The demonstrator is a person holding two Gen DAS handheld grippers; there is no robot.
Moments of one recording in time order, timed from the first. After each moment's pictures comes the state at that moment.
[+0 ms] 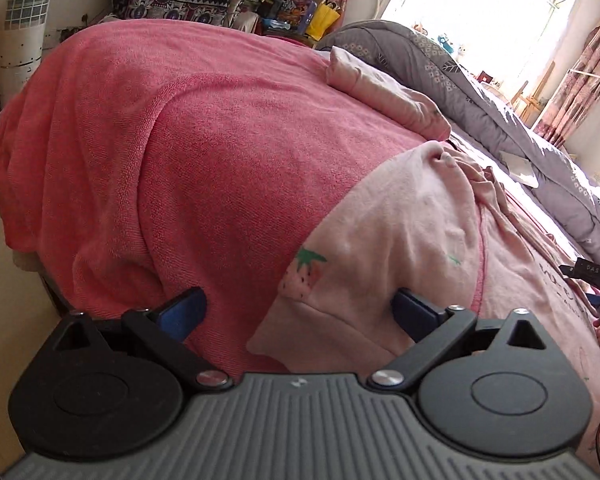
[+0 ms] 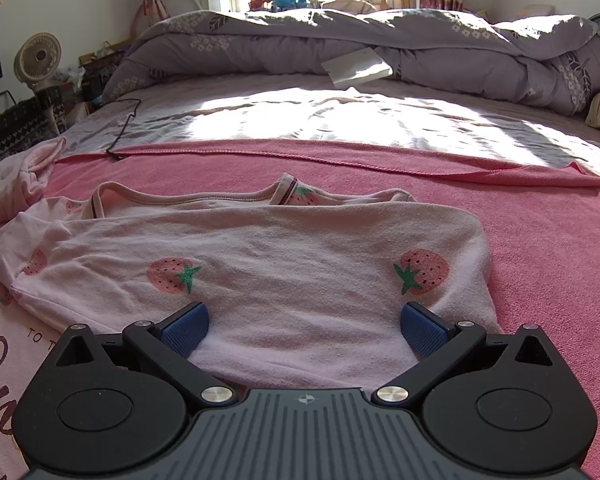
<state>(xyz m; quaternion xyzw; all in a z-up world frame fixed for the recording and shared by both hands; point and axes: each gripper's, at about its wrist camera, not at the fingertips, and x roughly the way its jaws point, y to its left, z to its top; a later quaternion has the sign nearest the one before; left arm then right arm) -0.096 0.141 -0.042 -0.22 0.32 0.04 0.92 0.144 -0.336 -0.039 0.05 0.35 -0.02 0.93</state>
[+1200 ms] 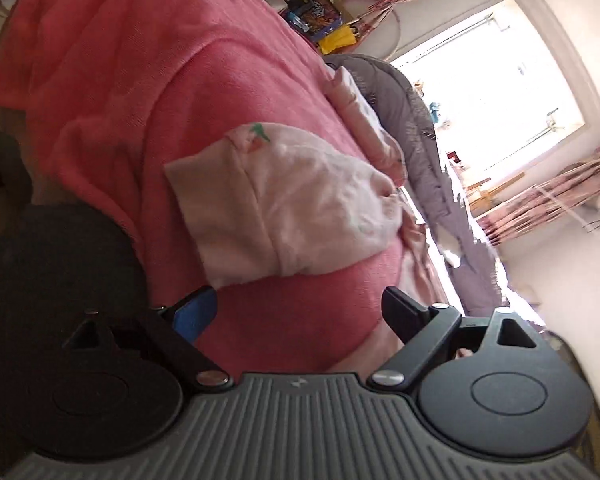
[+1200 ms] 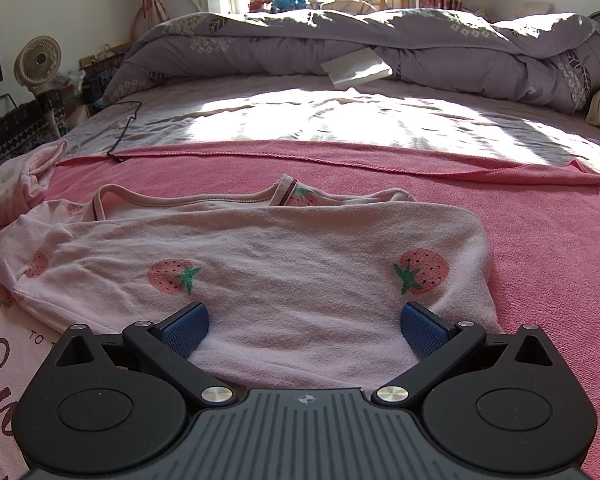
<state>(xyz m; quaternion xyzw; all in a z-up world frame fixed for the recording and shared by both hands) -0.144 0.158 -0.067 -0.47 0.26 -0.01 0.85 0.143 -0.337 -0.039 0.05 0.35 -0.02 0.93</state>
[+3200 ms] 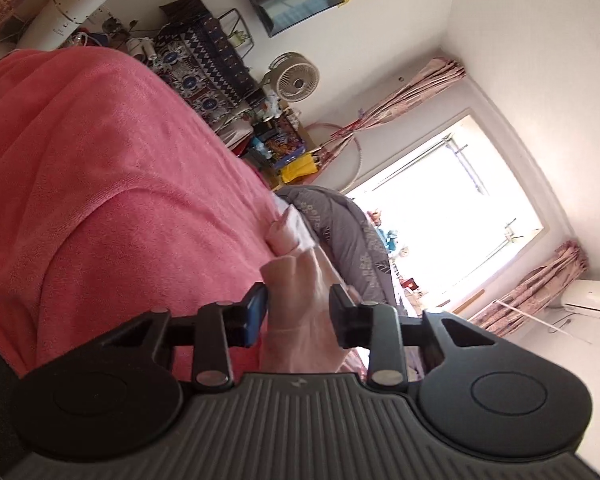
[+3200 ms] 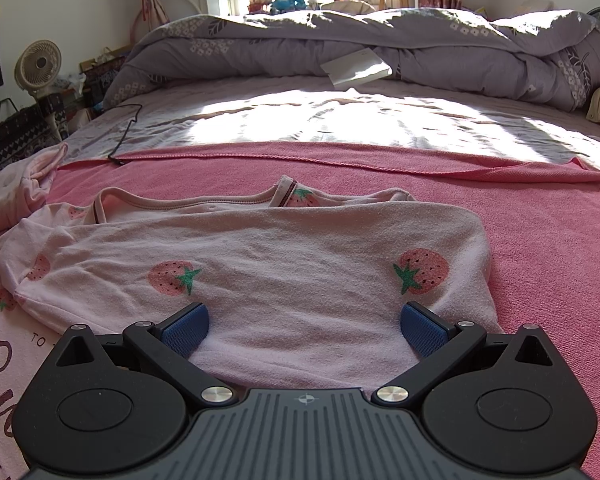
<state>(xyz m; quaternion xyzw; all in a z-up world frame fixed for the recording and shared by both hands) -0.108 0.172 -0.038 -0.46 0.02 0.03 0.89 0.142 -0.338 -0.038 0.06 0.35 -0.02 0.94</state>
